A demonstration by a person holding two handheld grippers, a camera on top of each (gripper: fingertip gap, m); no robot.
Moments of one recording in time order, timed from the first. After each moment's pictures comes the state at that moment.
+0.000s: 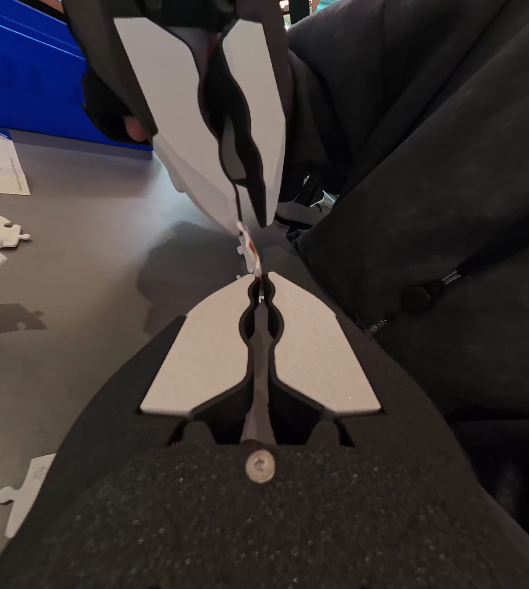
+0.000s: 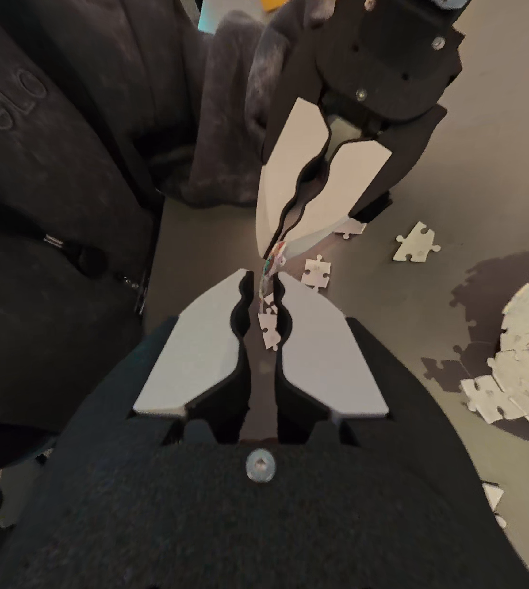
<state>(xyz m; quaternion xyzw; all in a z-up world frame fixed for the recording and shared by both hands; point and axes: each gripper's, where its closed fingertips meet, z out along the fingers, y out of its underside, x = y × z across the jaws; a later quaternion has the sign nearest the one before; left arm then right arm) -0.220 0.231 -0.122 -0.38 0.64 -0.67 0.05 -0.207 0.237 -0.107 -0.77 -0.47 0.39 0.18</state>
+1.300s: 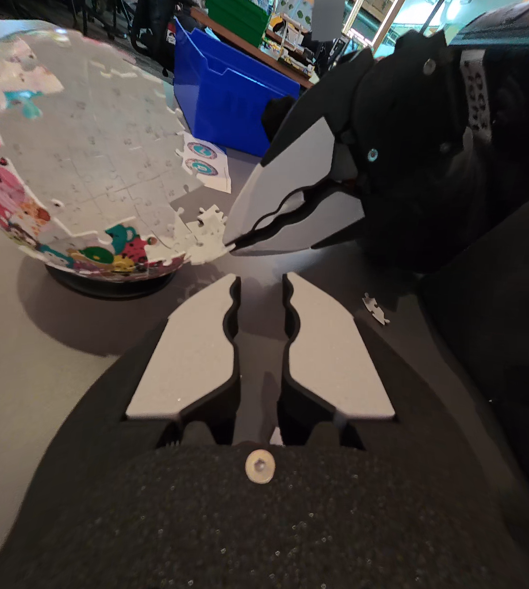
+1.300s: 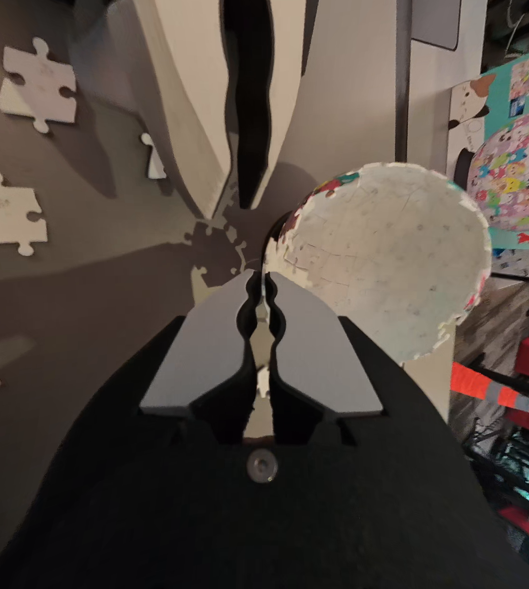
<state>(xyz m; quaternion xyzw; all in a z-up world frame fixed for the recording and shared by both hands) -0.184 0.322 -0.151 -0.55 0.57 -0.58 0.20 -0.145 0.332 -0.173 -0.82 -0.49 -0.15 0.27</state>
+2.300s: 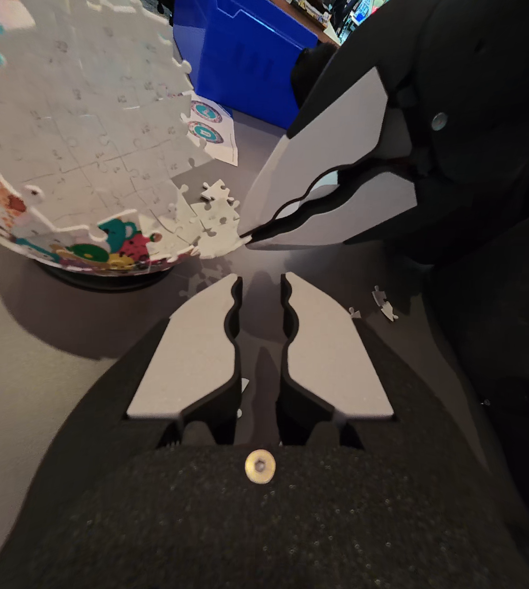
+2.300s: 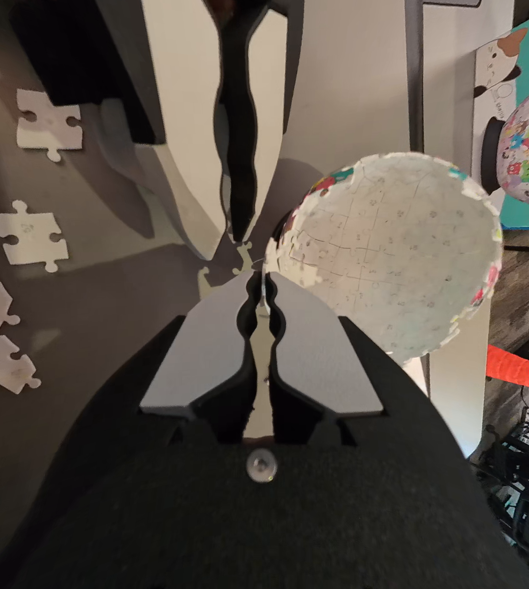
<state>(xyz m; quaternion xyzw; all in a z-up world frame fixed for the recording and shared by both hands) -0.171 0.319 -0.169 -0.57 0.58 -0.55 0.16 -0.147 0.332 -0.169 -0.85 -0.45 -0.12 0.25</state>
